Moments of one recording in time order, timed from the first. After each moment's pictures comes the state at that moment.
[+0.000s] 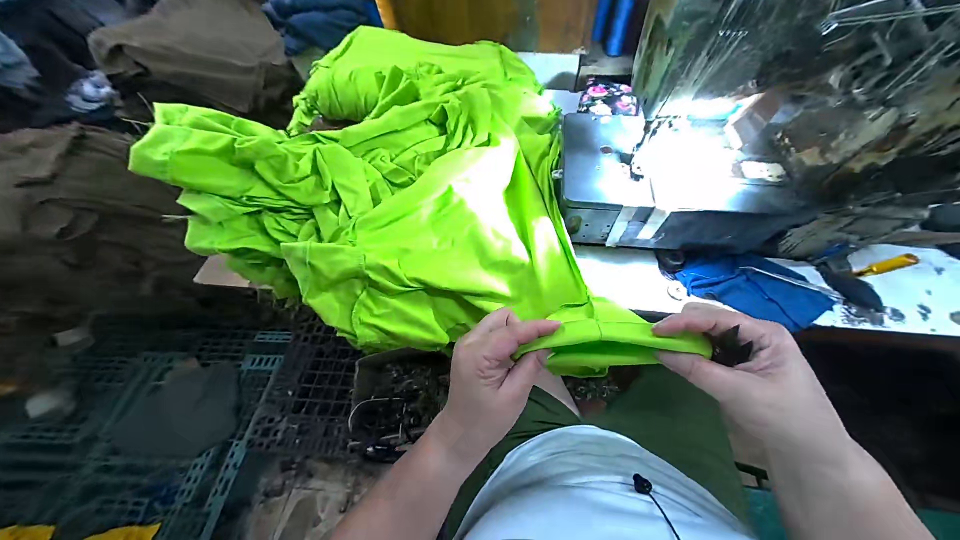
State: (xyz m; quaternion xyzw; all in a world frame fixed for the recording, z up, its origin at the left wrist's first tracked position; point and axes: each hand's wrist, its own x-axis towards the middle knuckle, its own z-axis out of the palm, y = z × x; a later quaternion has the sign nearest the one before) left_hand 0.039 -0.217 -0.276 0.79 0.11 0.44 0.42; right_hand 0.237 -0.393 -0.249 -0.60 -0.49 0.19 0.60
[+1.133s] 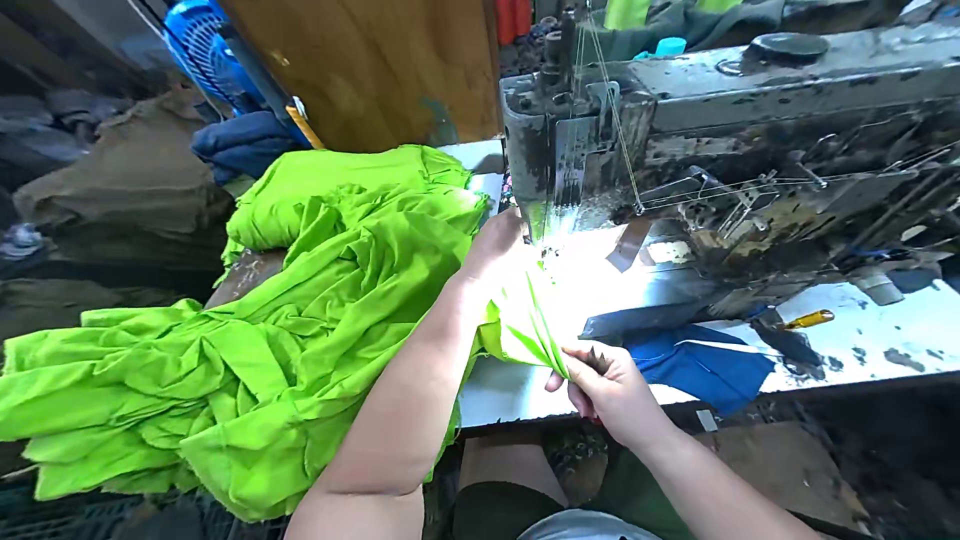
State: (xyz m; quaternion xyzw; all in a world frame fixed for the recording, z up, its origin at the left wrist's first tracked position) left_hand 0.325 -0.052 -0.235 0.97 0.10 0.16 0.17; right_hand 0.291 -0.313 -0.264 -0.55 -0.29 0.36 0.70
